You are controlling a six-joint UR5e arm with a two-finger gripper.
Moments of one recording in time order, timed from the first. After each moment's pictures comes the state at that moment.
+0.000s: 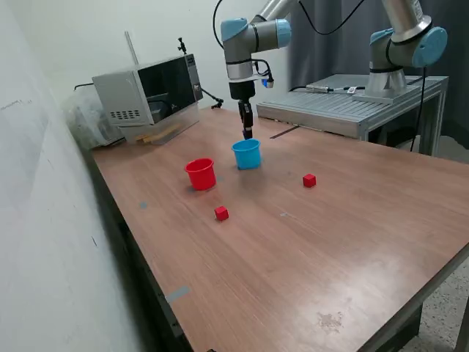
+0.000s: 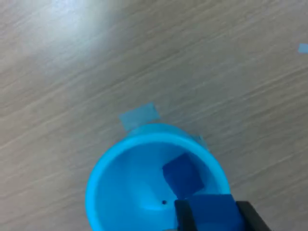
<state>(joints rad) -0.28 -1.08 1.69 -2.24 -1.59 3.33</state>
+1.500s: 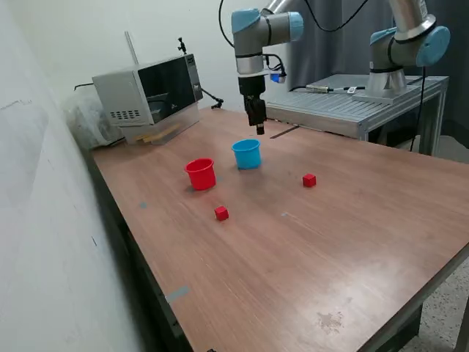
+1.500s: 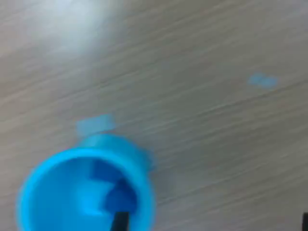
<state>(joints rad) -0.19 -1.11 1.71 -2.24 -1.59 3.29</state>
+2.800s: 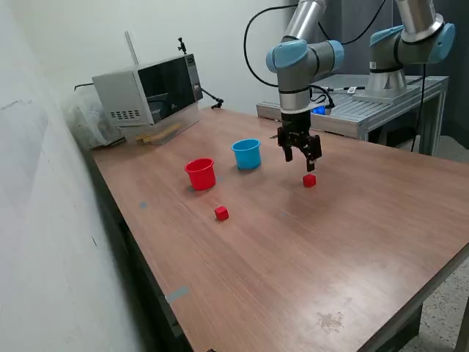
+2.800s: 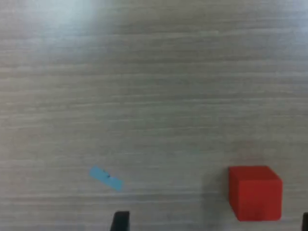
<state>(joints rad) 0.02 -0.97 1.76 -2.39 -1.58 3.22</state>
